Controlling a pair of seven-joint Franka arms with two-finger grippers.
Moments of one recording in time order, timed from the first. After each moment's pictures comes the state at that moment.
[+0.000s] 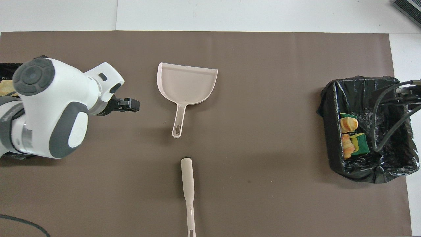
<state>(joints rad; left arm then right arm) -0.18 0.10 -0.08 -1.89 -0.05 2.05 -0.14 -0.01 0.04 -0.03 -1.50 -0.02 1.53 0.05</state>
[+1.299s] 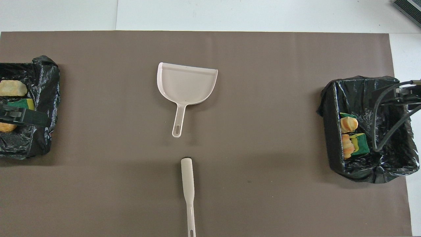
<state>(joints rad) 0.02 -0.13 -0.04 -1.65 -0.05 1.50 0.15 -0.01 0.04 -0.03 -1.50 -0.02 1.53 0.05</state>
